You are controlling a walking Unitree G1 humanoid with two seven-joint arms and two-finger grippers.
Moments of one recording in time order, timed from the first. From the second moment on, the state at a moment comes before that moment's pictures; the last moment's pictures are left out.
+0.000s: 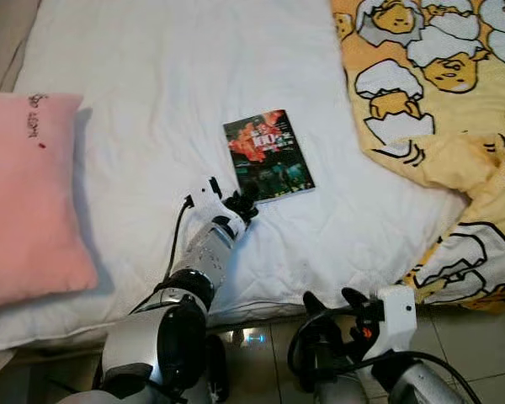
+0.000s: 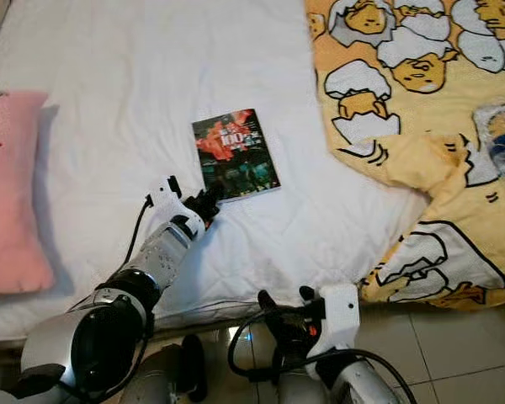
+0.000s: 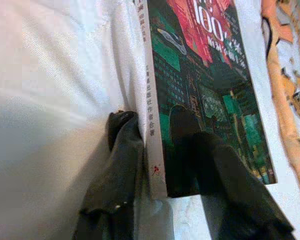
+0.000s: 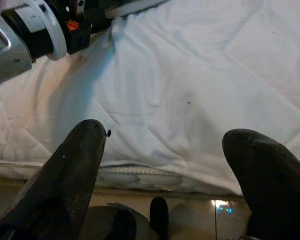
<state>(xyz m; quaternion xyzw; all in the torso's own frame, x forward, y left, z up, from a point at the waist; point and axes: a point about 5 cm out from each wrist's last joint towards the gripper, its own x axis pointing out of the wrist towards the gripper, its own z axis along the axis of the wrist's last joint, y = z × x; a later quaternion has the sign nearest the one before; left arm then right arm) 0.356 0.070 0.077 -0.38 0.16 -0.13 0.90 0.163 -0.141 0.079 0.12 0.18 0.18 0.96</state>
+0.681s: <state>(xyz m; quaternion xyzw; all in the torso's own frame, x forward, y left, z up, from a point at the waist) 0.367 0.063 0.102 -0.43 0.13 -0.18 0.87 0.248 -0.155 0.094 0.12 0.10 0.15 0.98</state>
